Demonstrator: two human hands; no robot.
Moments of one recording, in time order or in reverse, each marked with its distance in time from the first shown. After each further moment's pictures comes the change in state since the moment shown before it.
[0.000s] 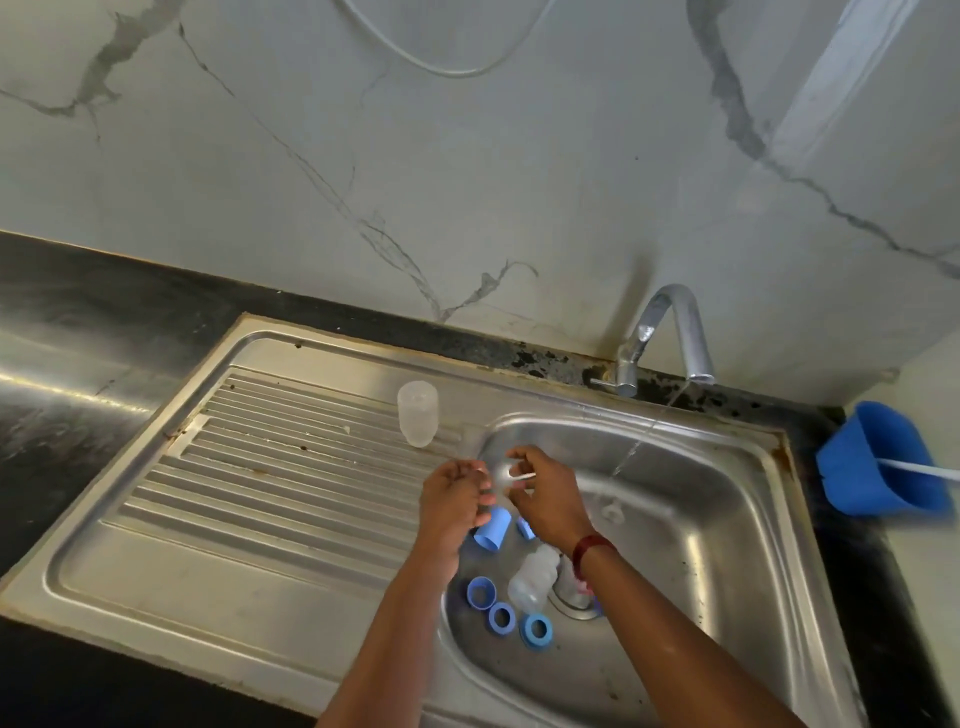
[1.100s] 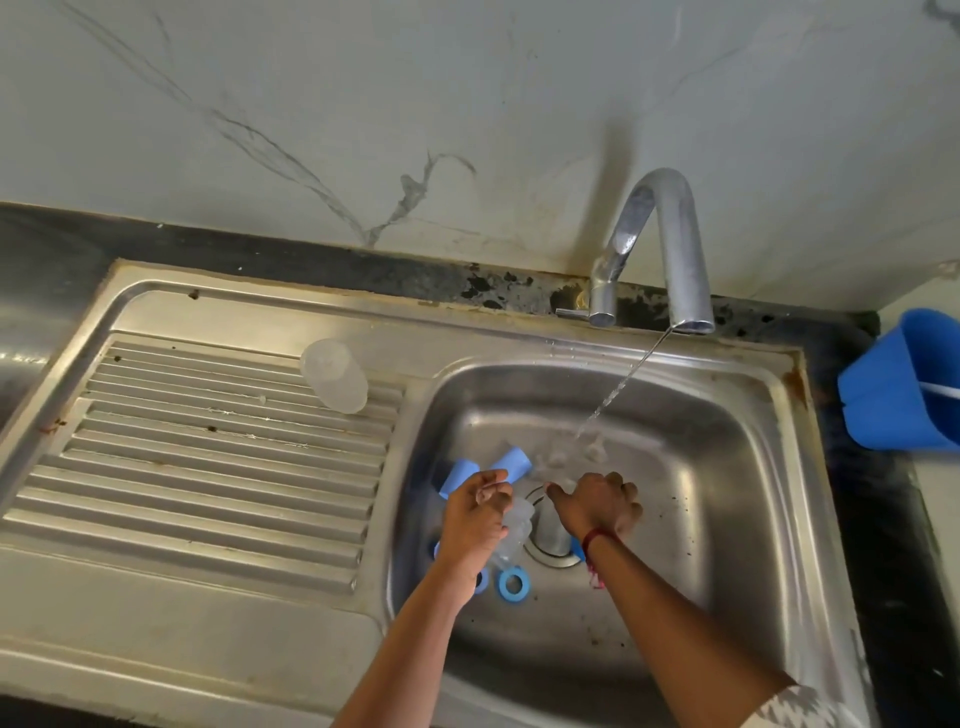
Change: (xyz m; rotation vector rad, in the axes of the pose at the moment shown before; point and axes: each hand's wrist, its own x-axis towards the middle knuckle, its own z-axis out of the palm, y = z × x) left_hand 0.032 -0.105 0.053 0.187 -0.007 -0.181; right_hand 0.004 0.159 -0.001 -0.678 -0.017 0.719
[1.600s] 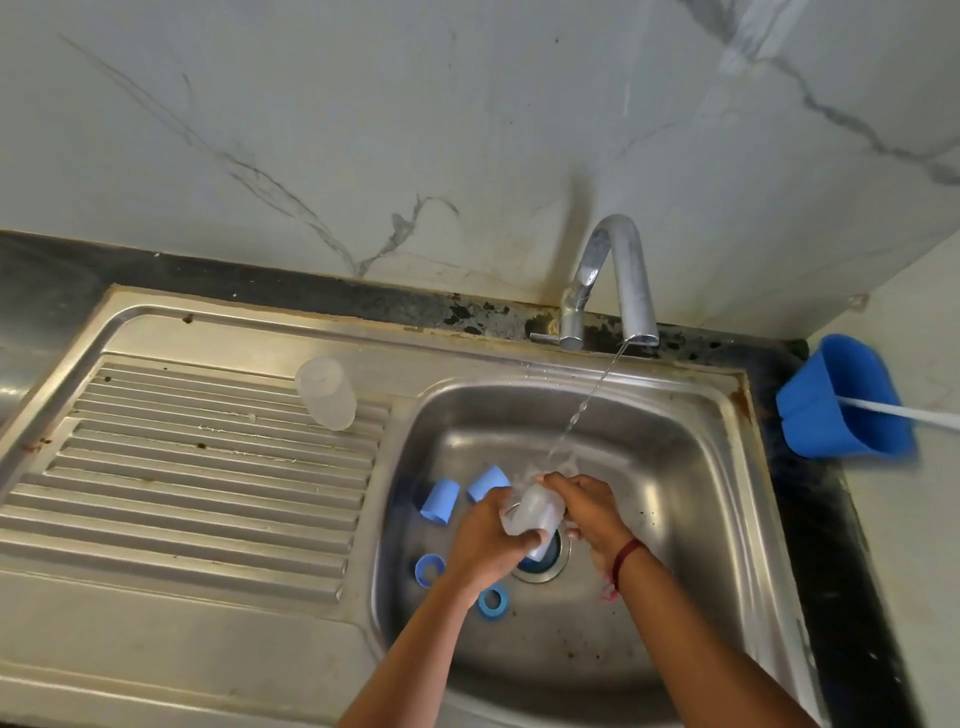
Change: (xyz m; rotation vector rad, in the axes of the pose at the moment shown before) left_hand -0.022 0.006 0.018 0.621 -0.201 0.245; right_hand -0.030 0.016 -0.059 1.083 -0.251 0.029
